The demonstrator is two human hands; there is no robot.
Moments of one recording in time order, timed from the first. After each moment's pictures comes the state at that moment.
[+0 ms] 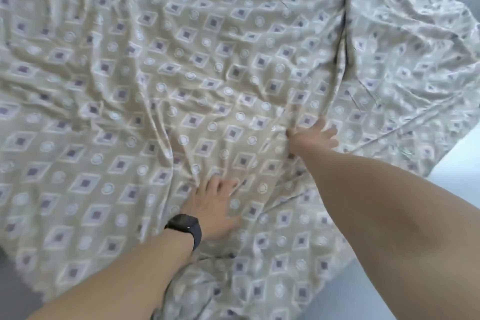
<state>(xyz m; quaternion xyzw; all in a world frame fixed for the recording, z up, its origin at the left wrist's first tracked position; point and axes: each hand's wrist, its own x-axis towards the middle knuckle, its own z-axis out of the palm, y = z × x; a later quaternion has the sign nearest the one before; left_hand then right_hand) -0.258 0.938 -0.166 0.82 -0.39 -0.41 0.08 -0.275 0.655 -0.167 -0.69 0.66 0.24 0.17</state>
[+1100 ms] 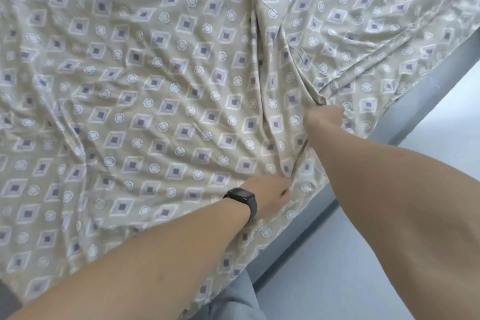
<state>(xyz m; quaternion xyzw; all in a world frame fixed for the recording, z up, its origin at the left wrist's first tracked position) -0.439 0.683 -0.127 0.69 -0.51 -0.51 0.09 -0.448 0.475 -0.156 -0.52 0.75 0.02 0.41</state>
